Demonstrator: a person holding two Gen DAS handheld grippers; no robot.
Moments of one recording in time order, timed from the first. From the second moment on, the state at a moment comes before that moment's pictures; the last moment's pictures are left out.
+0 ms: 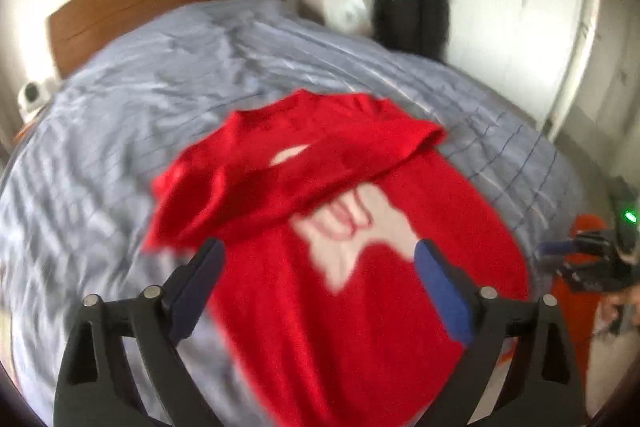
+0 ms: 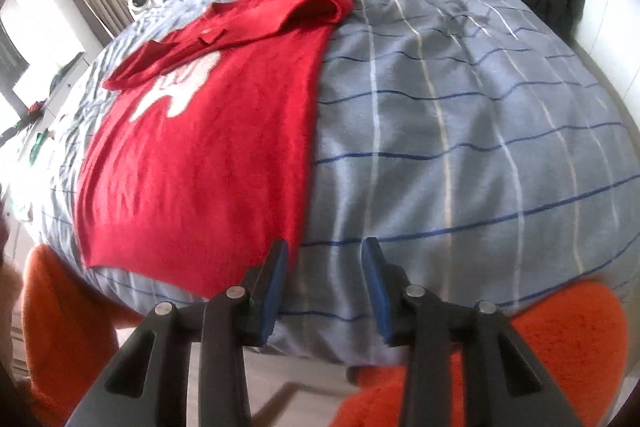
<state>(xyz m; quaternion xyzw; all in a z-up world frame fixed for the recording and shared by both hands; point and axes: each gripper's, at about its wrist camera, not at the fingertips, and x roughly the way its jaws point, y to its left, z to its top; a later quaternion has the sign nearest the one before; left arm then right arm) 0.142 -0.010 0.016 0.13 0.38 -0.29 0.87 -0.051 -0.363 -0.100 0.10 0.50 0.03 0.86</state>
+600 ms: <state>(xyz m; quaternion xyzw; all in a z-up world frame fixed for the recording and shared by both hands) 0.234 -0.115 -0.077 0.23 0.47 -0.28 0.80 -0.055 -0.384 -0.110 0.17 0.49 0.03 0.85</state>
